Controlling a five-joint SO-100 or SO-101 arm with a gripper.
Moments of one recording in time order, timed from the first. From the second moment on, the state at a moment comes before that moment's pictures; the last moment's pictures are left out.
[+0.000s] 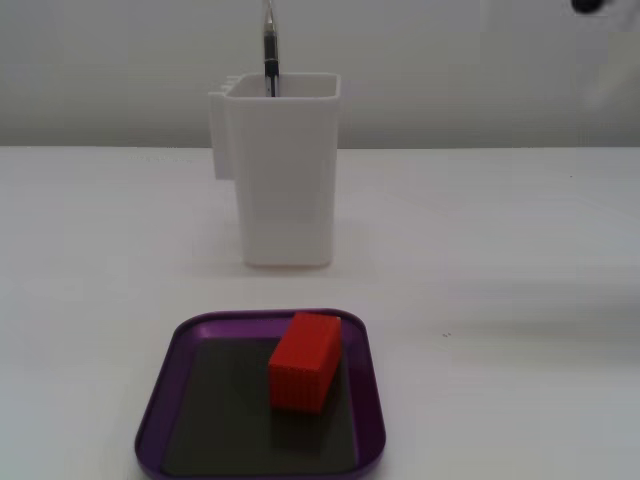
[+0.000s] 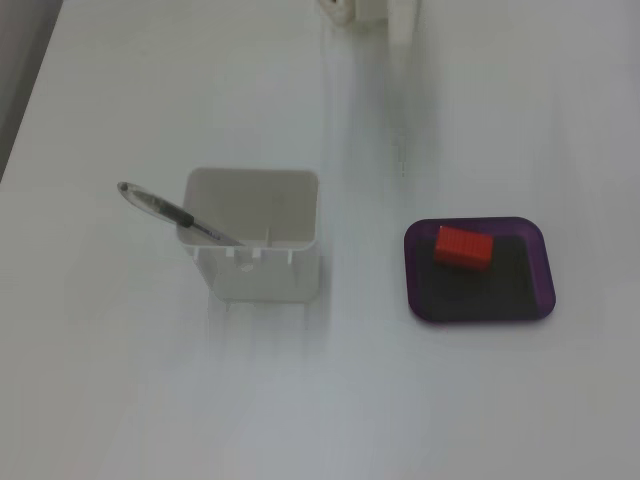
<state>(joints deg) -4.6 134.2 108.6 84.0 7.4</state>
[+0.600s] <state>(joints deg) -3.4 189.1 168.4 65.0 7.5</state>
